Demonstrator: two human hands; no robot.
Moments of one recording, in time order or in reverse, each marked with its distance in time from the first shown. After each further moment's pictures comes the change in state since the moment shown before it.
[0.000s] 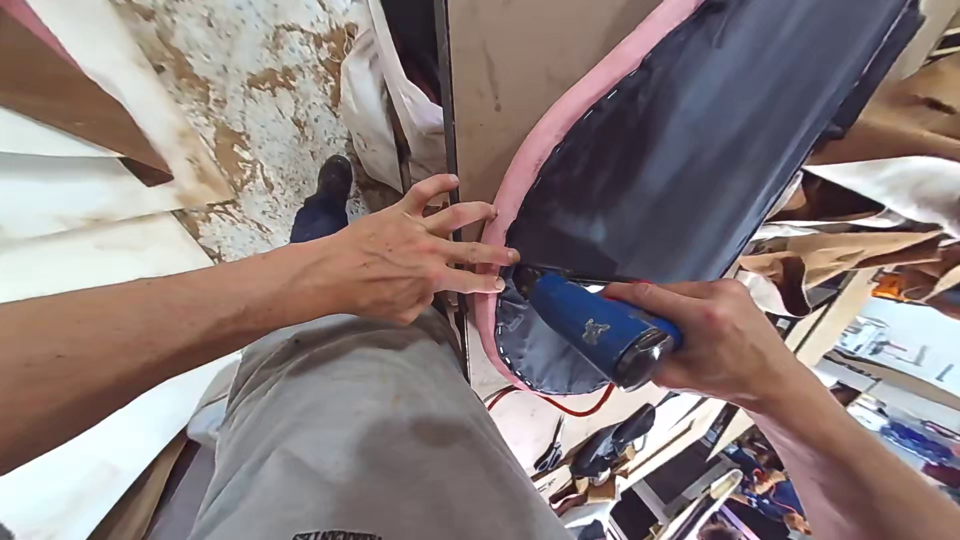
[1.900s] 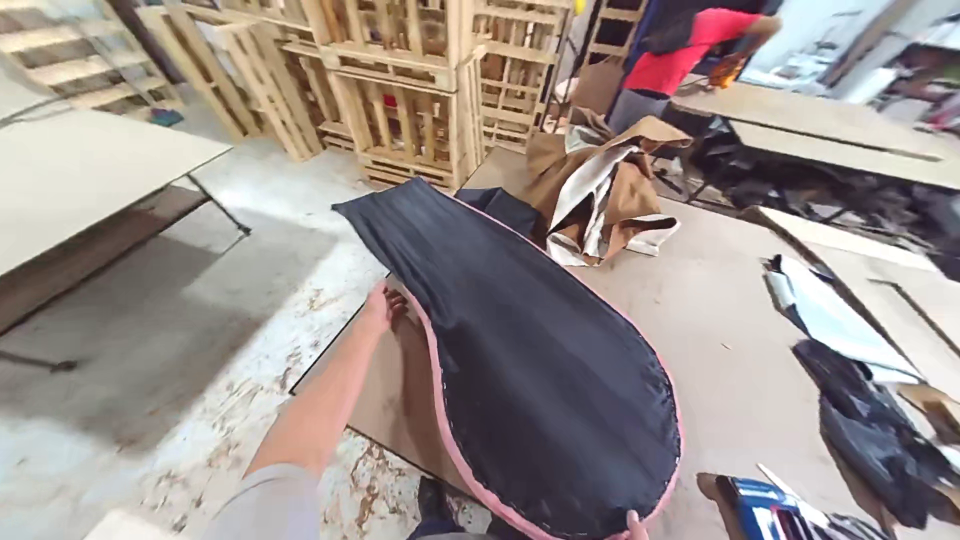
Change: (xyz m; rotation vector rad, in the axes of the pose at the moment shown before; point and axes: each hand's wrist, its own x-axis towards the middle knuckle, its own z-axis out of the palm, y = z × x) left_hand 0.361 -0.241 -0.114 -1.089 0.337 -1.003; right_hand 0.036 -0.158 0.222 -1.771 -2.121 -1.303
